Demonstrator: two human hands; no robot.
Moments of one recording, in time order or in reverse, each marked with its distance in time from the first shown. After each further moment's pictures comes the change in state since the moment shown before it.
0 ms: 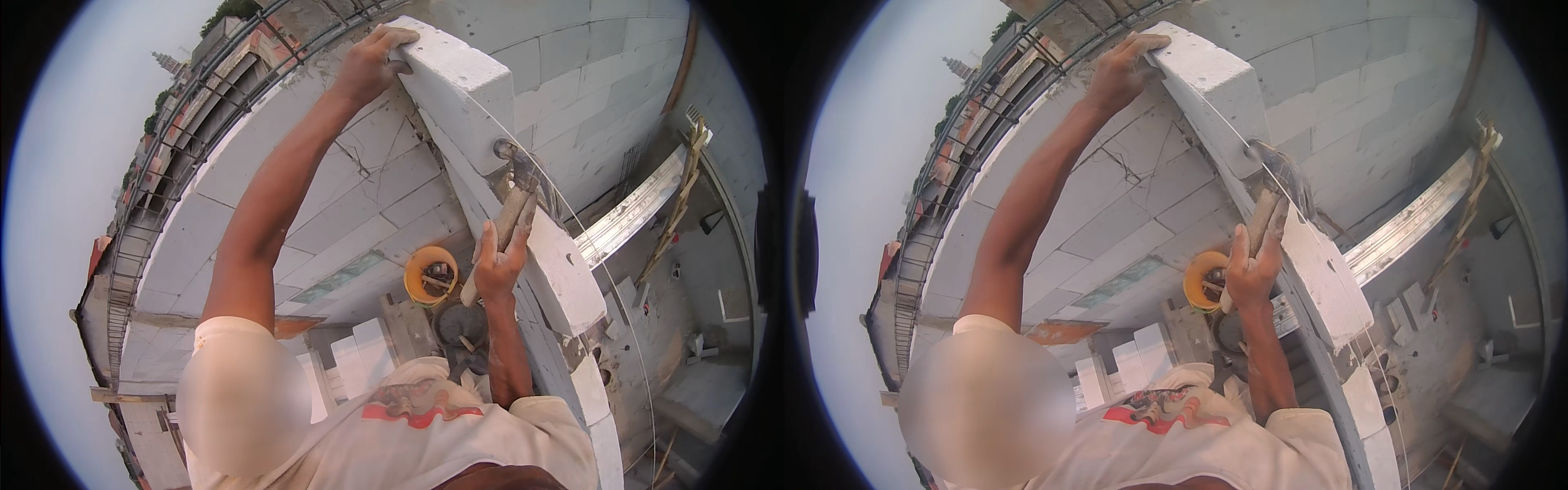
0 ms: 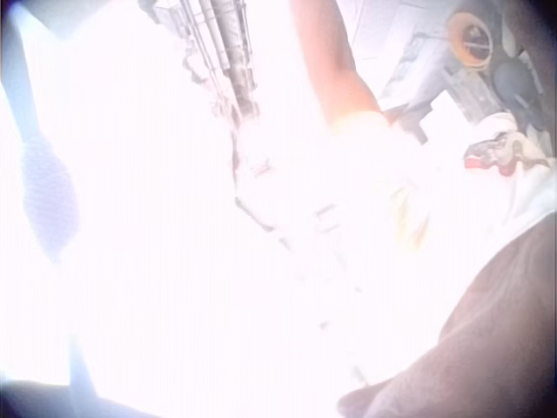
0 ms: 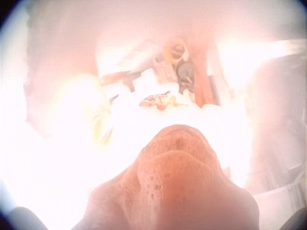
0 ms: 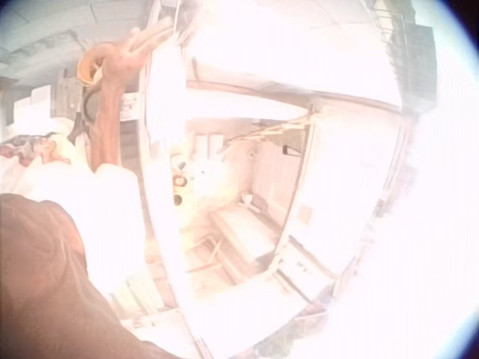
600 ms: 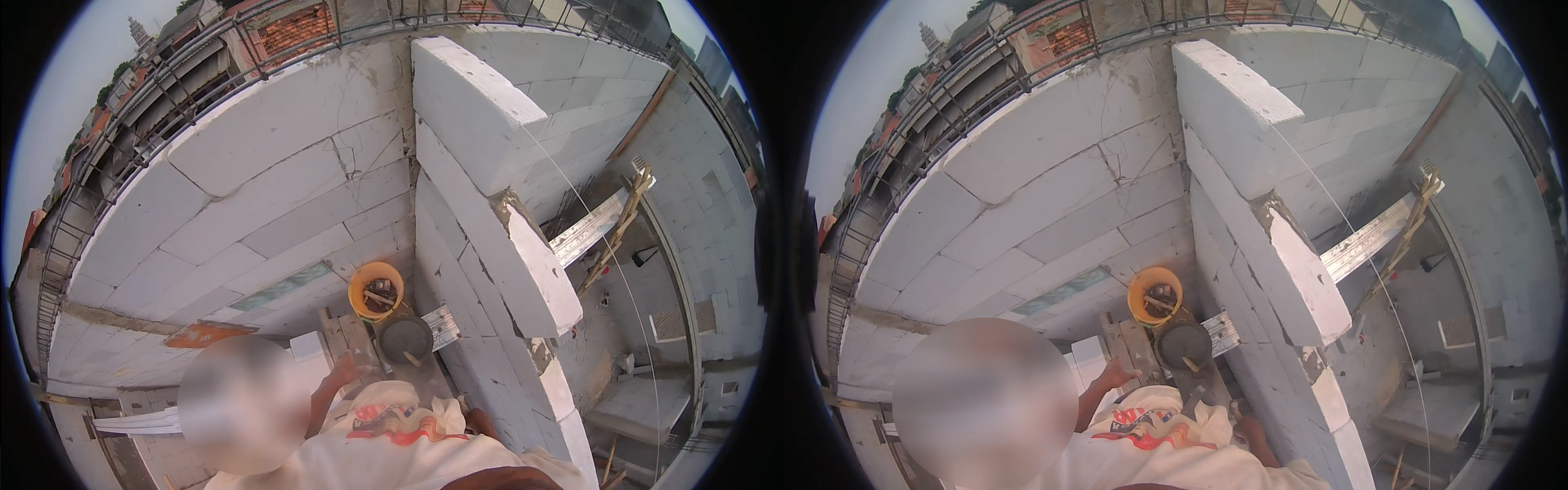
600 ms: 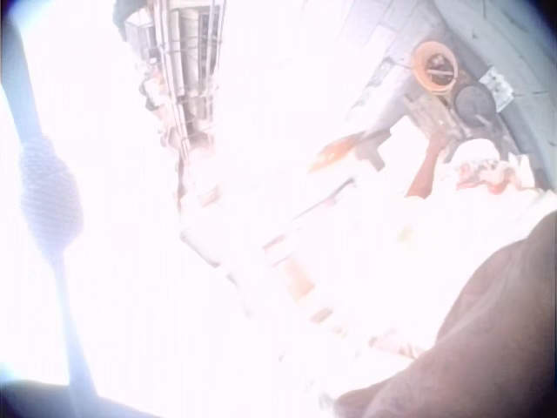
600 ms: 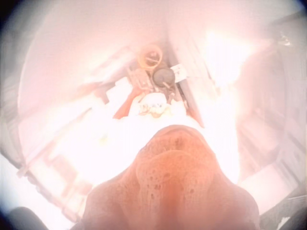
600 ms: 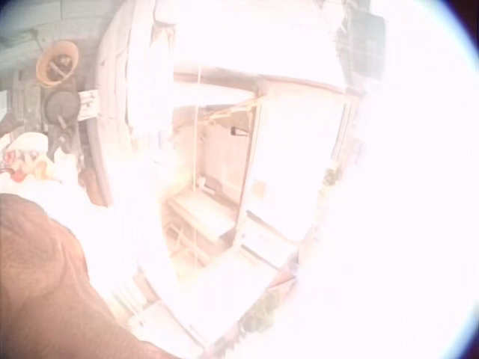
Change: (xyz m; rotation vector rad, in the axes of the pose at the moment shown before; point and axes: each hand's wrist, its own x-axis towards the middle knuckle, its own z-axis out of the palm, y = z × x) left_hand -0.572 0.313 0.041 -0.486 -0.990 -1.491; right_hand -0.335 0.104 -0.252 -1.204 -1.315 1.041
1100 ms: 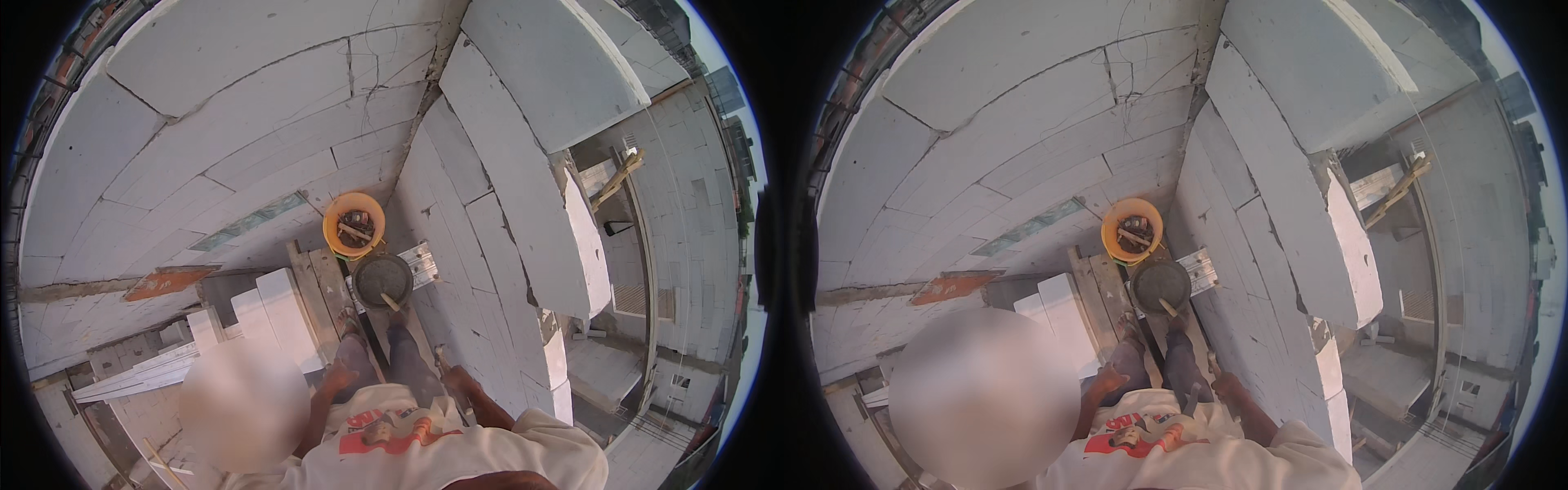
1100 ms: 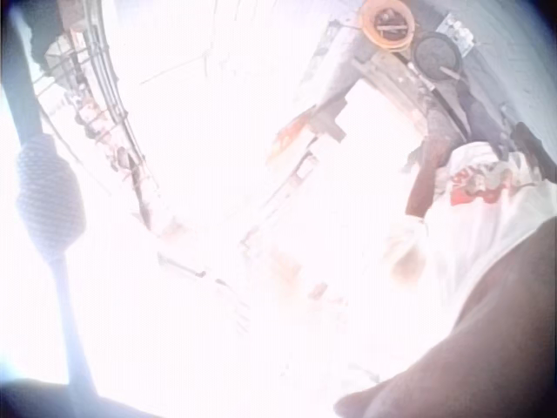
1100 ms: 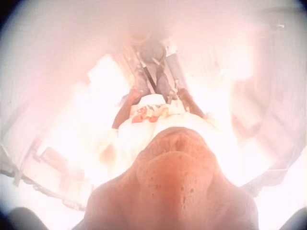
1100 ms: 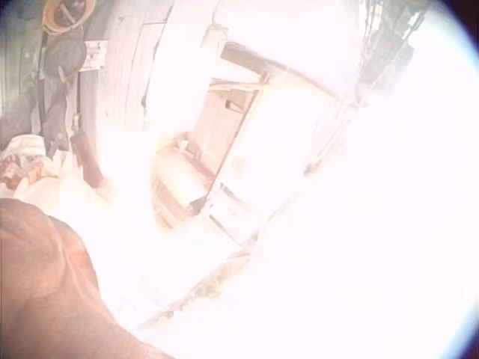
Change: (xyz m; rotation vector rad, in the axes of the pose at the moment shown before) left_hand -0.055 -0.086 0.123 -0.139 -0.320 -0.244; right_hand -0.012 -0.066 -0.022 0.311 -0.162 0.262
